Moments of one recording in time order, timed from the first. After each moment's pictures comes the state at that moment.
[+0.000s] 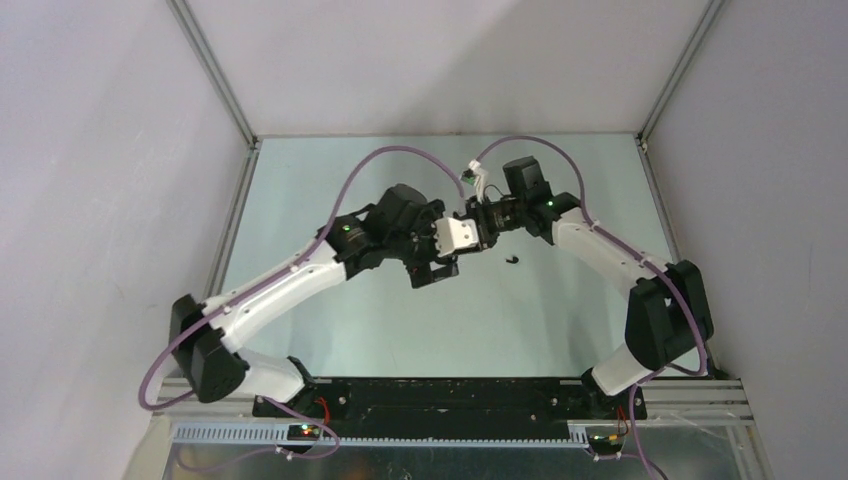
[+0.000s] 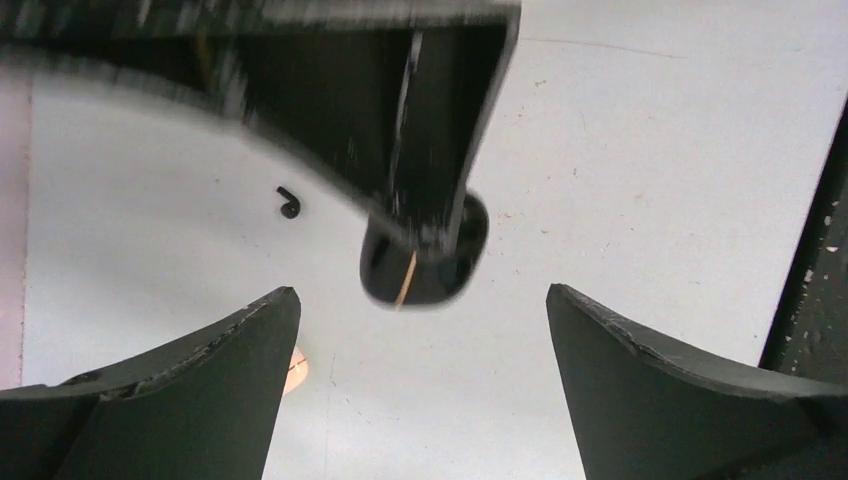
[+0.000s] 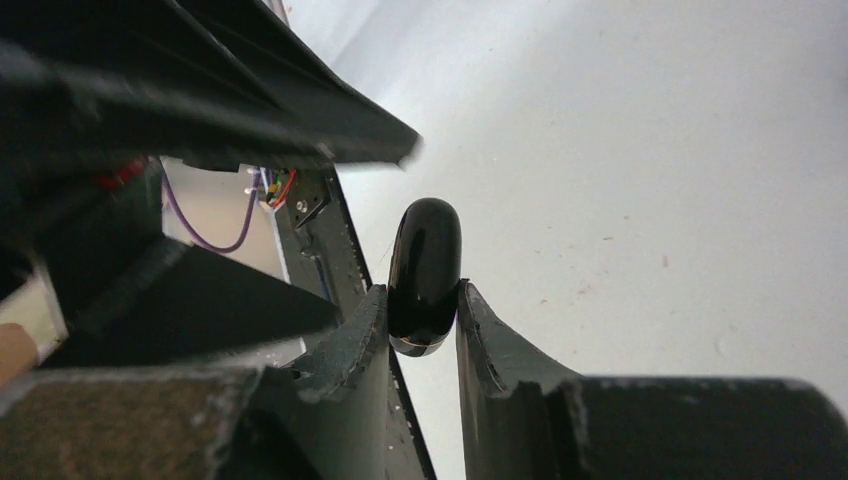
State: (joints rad) left arm -0.85 1.41 1.28 -0.65 0.17 0.57; right arm 0.50 1.58 1.21 -0.37 -0.90 0.14
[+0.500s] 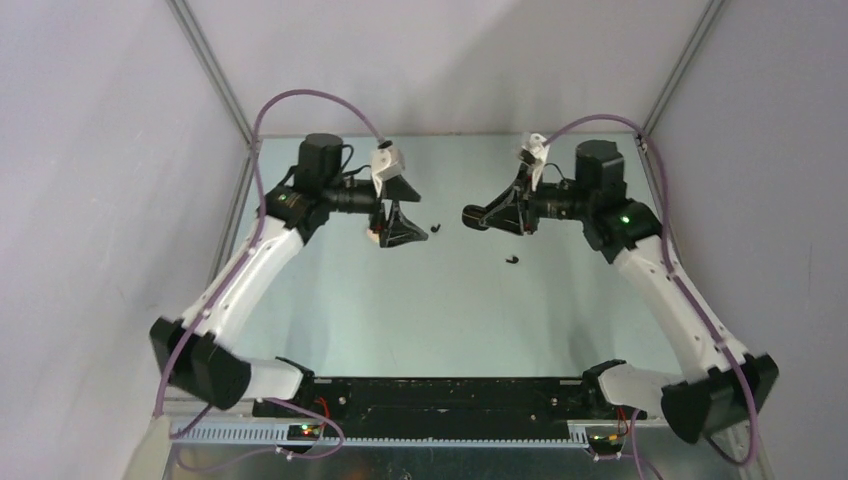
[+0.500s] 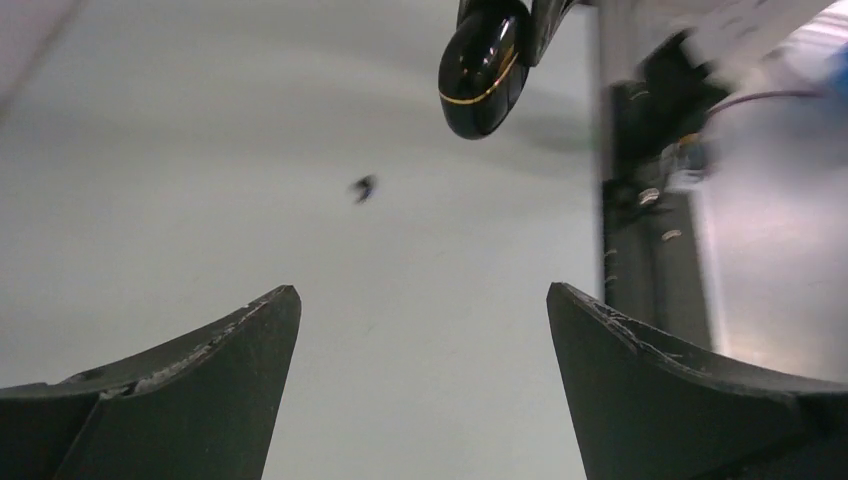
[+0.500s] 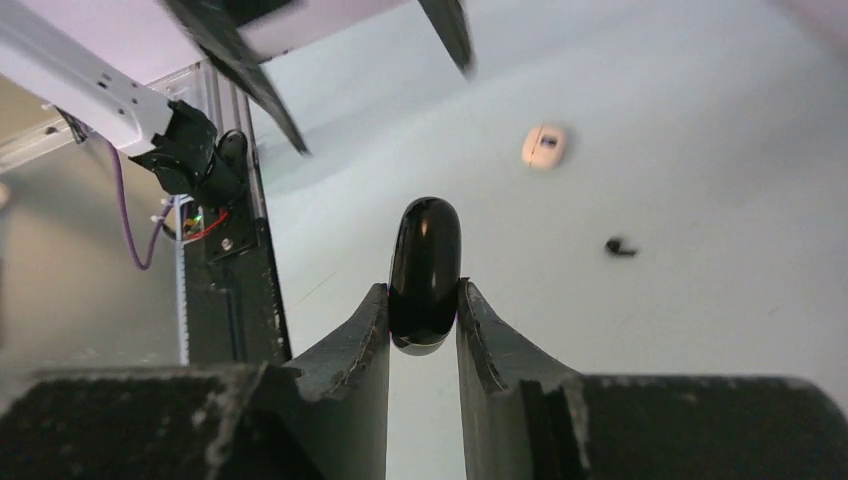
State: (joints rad) left arm -0.40 1.27 1.30 -0.53 0.88 0.39; right arm 0.36 1.24 1.25 -0.43 -0.90 -0.11
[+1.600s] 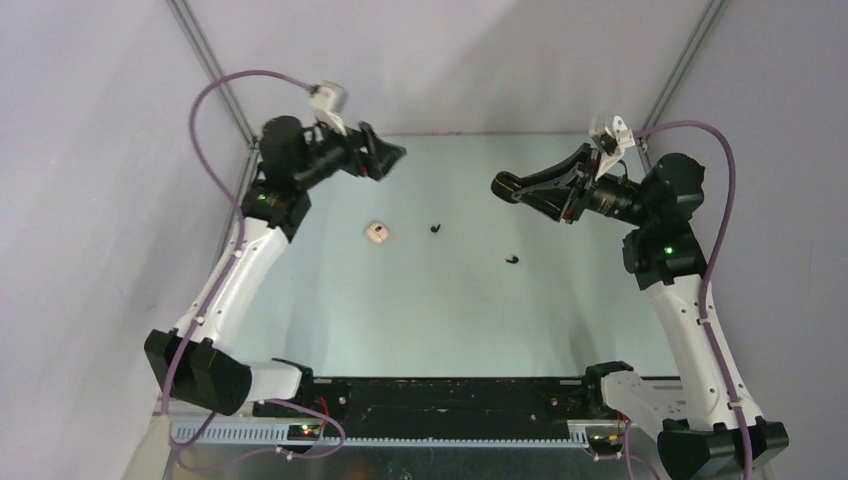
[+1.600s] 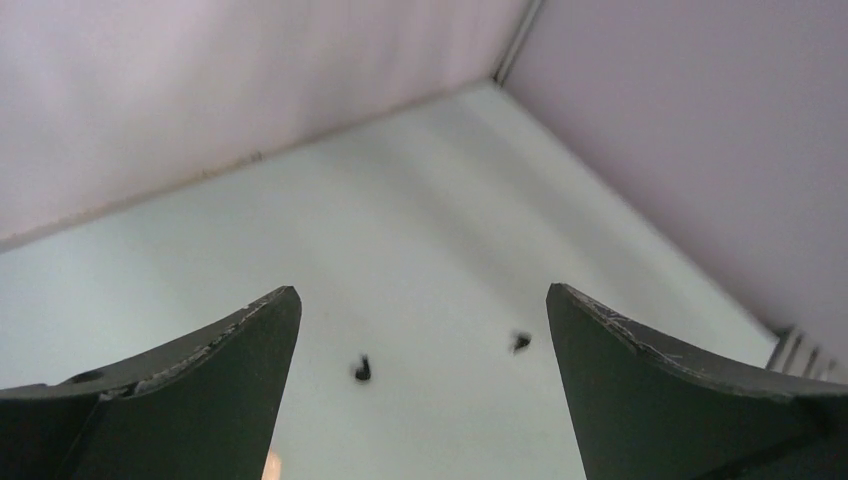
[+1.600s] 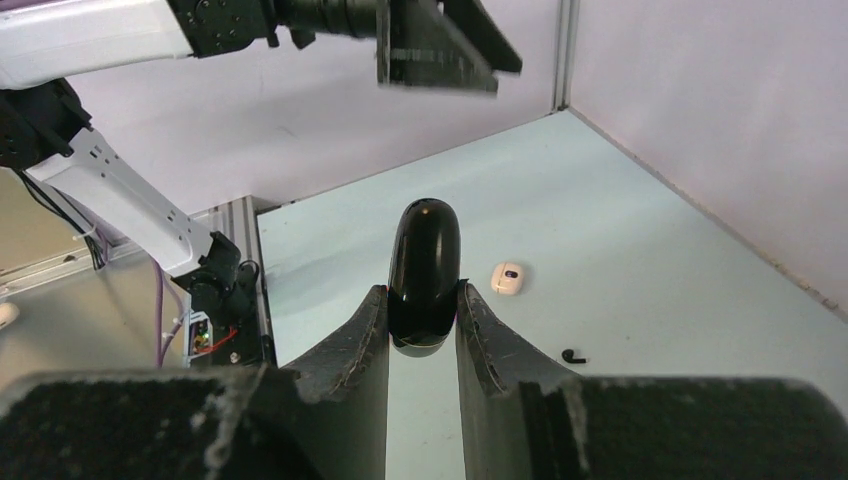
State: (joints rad) left arm -0.33 1.31 1.33 -0.16 0.45 -0.17; right arm 0.16 0.99 1.18 -0.02 -1.03 0.24
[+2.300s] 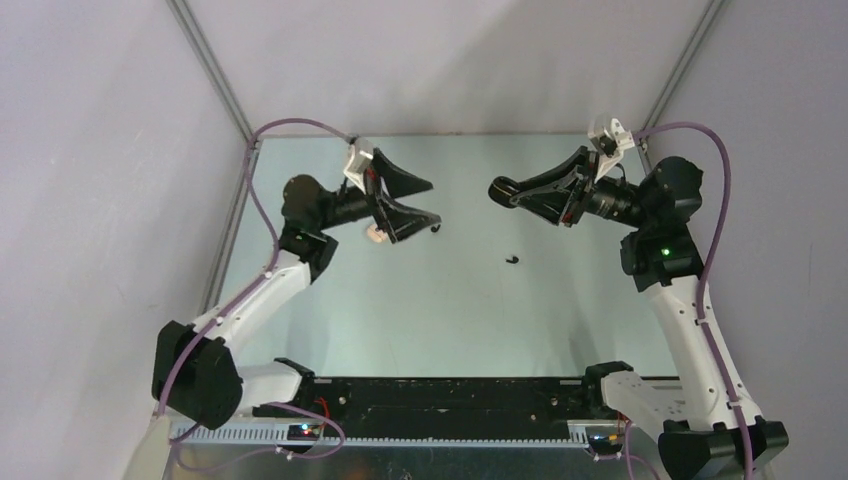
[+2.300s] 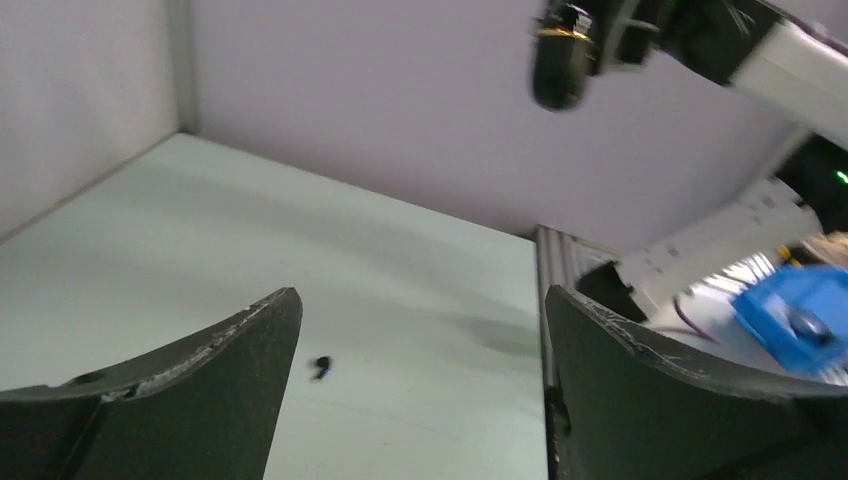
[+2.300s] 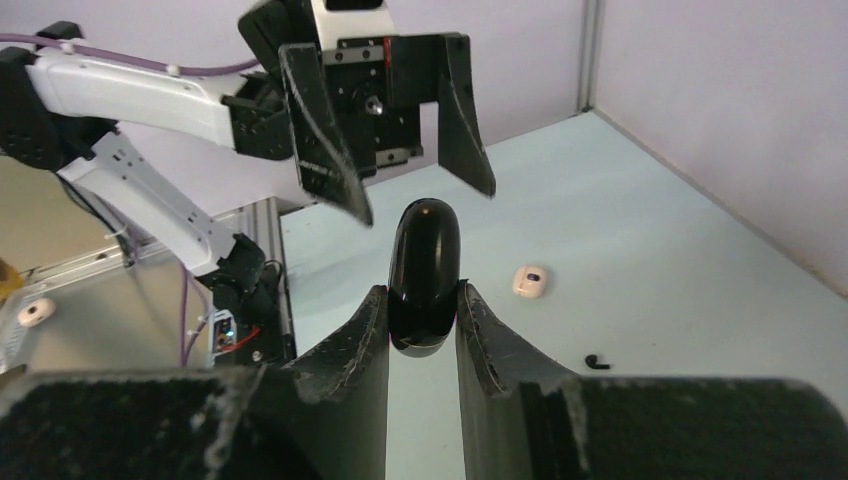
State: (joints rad) left arm -0.38 1.23 0.93 0.58 0.91 -0.48; right arm 0.15 0.98 1.17 0.01 -1.06 0.29
